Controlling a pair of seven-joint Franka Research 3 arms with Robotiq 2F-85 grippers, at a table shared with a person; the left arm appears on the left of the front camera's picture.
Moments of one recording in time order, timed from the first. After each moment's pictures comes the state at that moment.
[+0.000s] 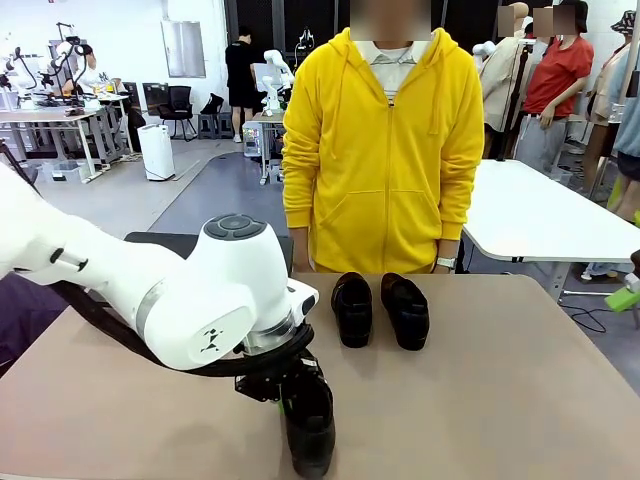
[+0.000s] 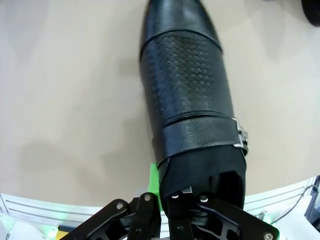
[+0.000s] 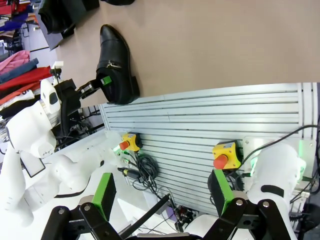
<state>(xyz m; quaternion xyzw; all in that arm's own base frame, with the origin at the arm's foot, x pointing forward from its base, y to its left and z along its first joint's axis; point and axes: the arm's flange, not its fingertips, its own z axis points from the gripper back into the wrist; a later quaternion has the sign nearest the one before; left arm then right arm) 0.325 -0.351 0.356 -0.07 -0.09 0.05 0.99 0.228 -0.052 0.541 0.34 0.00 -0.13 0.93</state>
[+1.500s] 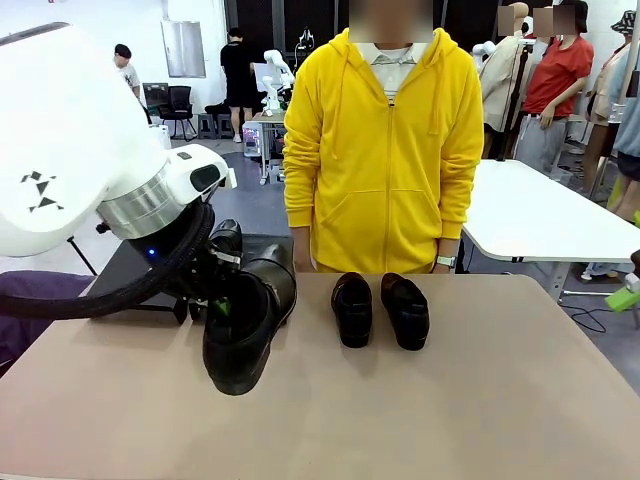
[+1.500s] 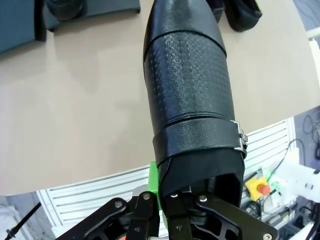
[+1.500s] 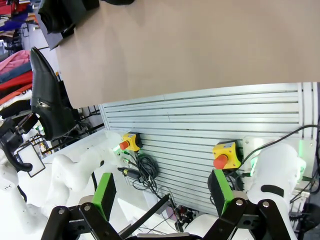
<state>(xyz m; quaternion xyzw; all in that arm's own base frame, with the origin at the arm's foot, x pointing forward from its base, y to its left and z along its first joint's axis) 0.282 -0.247 0.547 -0.12 -0.17 -0.07 0.98 0.228 -0.052 0.541 0.34 0.00 -0.13 0.93</state>
